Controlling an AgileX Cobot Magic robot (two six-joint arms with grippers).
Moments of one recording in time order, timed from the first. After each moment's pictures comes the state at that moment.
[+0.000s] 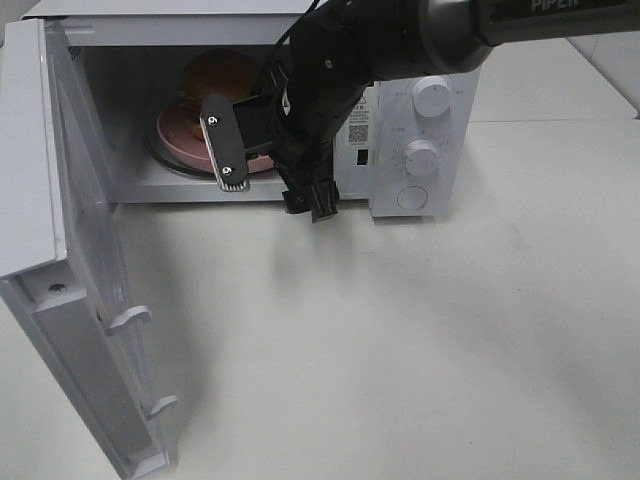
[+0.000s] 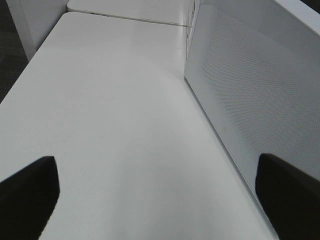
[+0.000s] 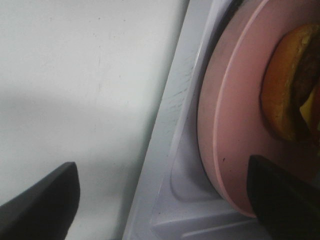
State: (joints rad) left arm 0.04 0.00 -0.52 -0.01 1.08 -0.08; right arm 0.66 2.16 -1.64 -0.27 0.49 -1.08
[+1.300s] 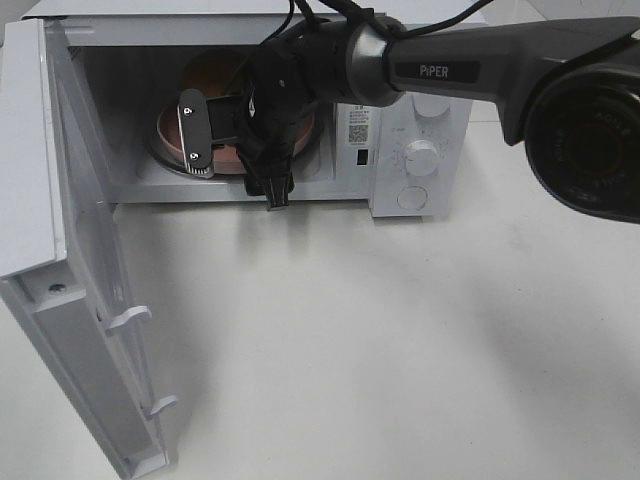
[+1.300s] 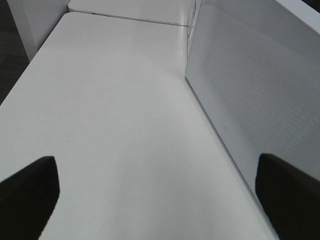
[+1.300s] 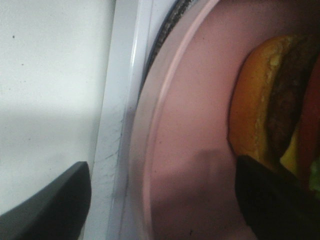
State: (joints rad) left arm 0.04 0.00 -0.52 -0.01 1.08 -0.08; right arm 0.64 2.44 -2.00 -0.21 0.49 -1.05
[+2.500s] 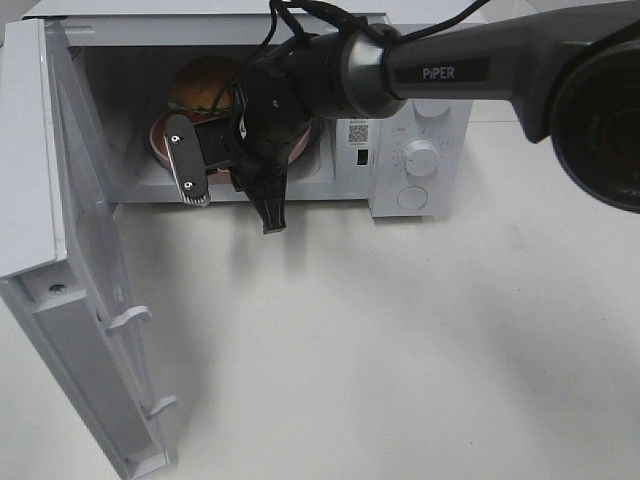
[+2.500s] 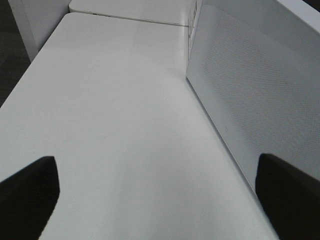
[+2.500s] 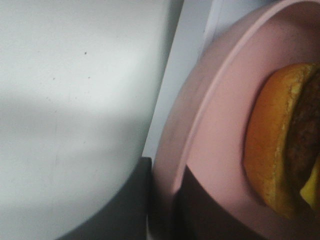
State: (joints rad) left arm 0.04 0.00 -0.52 -0.01 1.08 -0.08; right arm 0.69 2.35 -1.82 -0.25 0.44 -1.03
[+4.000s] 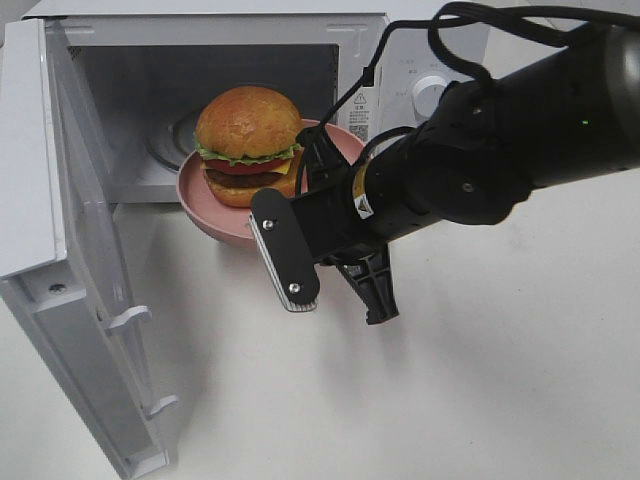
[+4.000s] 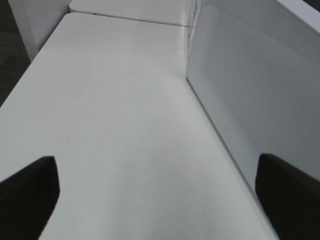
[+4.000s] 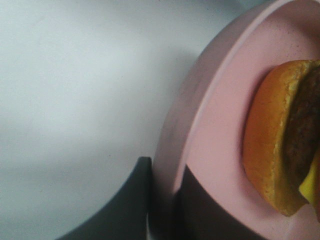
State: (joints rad) left arm 0.04 0.00 -0.52 -0.01 1.08 -0.08; right arm 0.72 1.79 -0.97 -0.36 0.09 -0.97
